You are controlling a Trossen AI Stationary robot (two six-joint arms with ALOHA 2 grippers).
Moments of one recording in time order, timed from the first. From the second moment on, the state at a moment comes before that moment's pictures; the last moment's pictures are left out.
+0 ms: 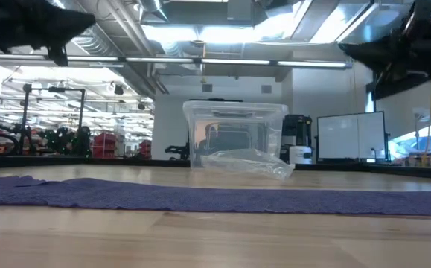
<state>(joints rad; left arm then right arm) -0.32 0.01 0.01 0.36 -0.54 0.05 -0.29 0.01 0.02 0.25 0.03 0.36</state>
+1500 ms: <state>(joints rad) -0.28 0.84 0.27 0.41 -0.46 -0.02 0.73 1.11 0.69 -0.59 -0.10 1.55</state>
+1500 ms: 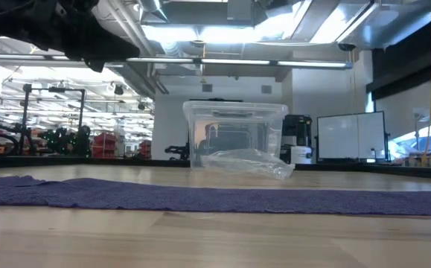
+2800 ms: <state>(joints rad) -0.26 0.84 0.27 0.39 -0.46 0.06 0.69 1.21 0.69 -0.70 -0.12 1.66</state>
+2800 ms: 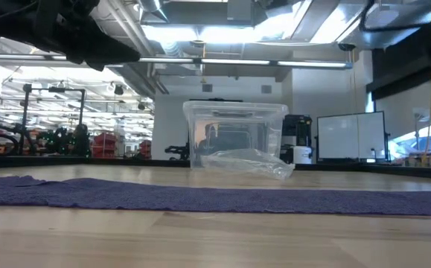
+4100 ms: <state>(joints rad) -0.25 0.99 0.72 -0.13 -0.42 0.07 0.60 1.45 1.09 -0.87 0.35 0.79</state>
